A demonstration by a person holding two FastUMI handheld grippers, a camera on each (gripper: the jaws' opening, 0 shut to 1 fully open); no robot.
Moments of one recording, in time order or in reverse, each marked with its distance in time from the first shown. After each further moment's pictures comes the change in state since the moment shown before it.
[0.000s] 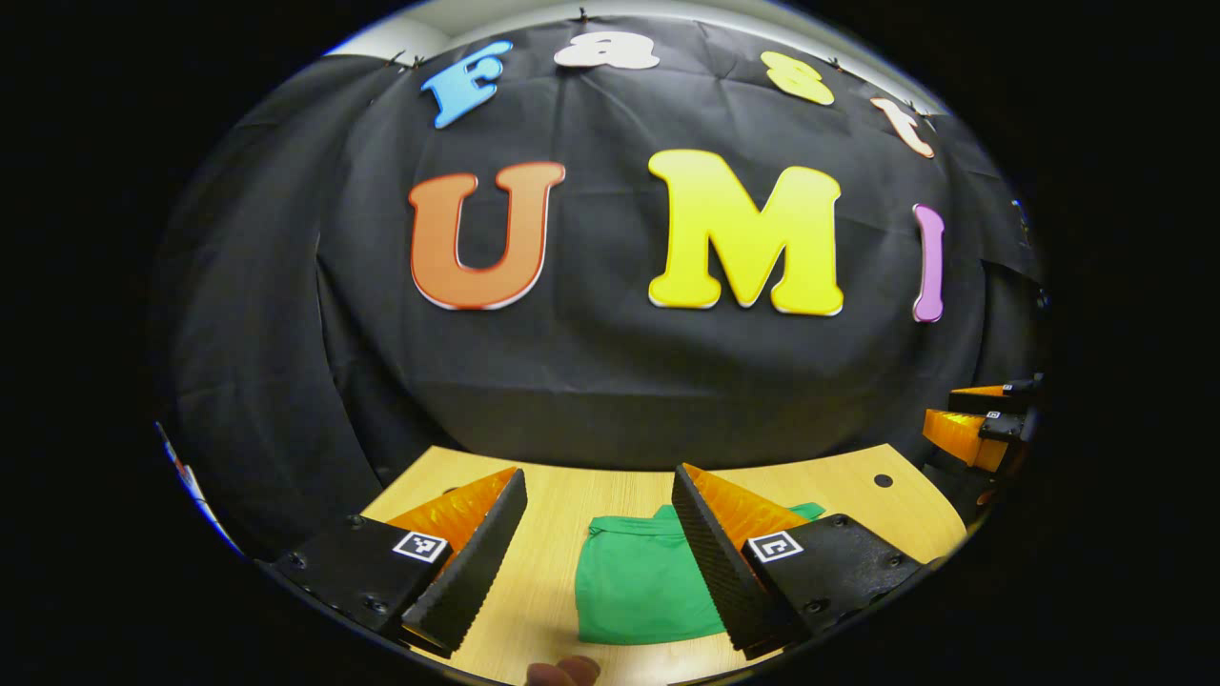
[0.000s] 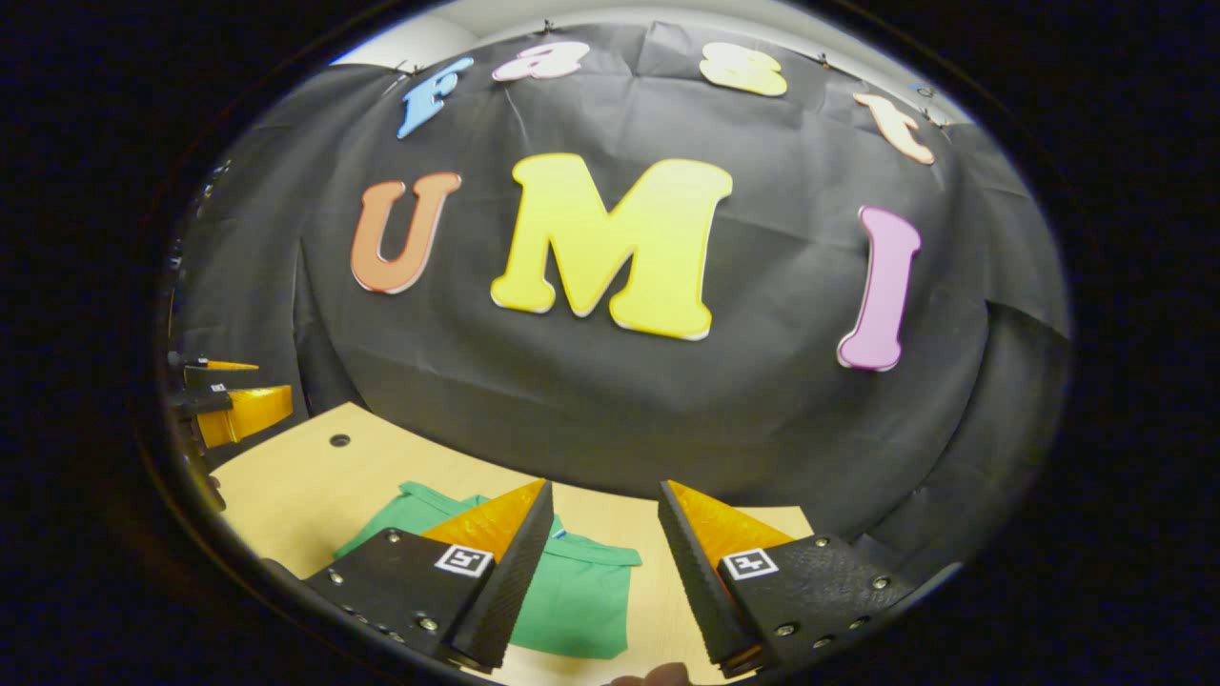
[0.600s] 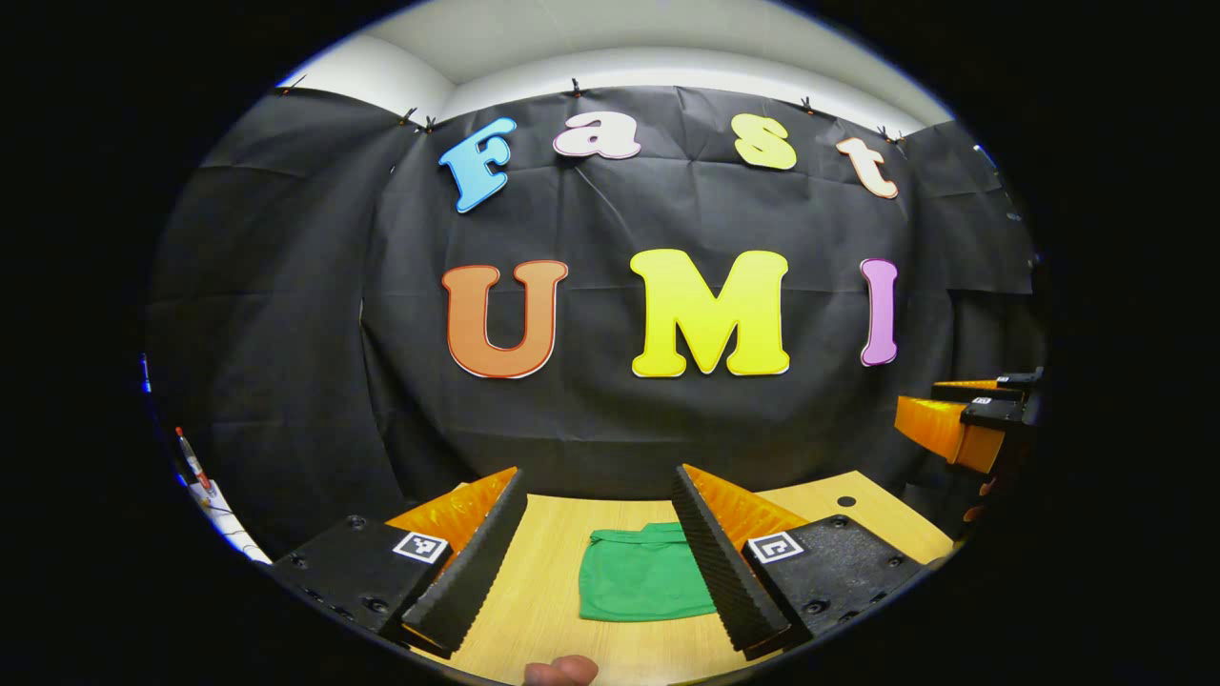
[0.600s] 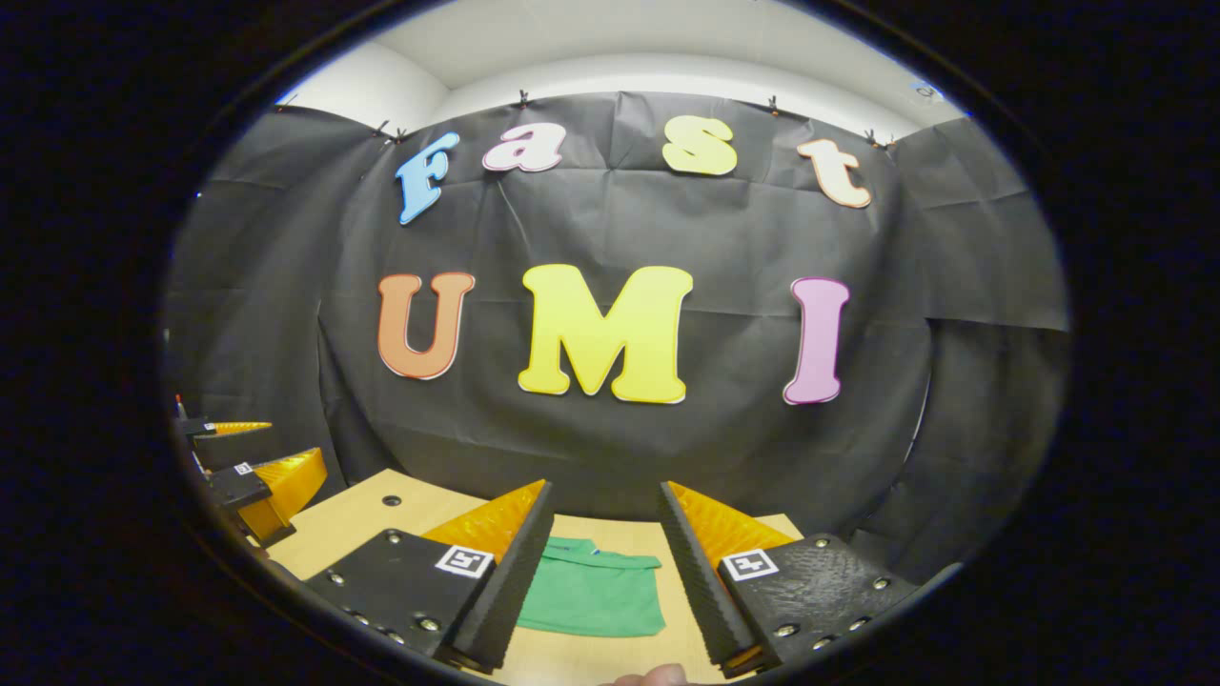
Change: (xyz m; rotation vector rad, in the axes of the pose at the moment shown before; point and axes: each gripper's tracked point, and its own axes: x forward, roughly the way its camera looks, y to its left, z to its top) left arm -0.128 -0.010 0.036 0.023 -0.151 0.034; right arm -0.143 0.022 0.045 0.105 -0.137 -0.057
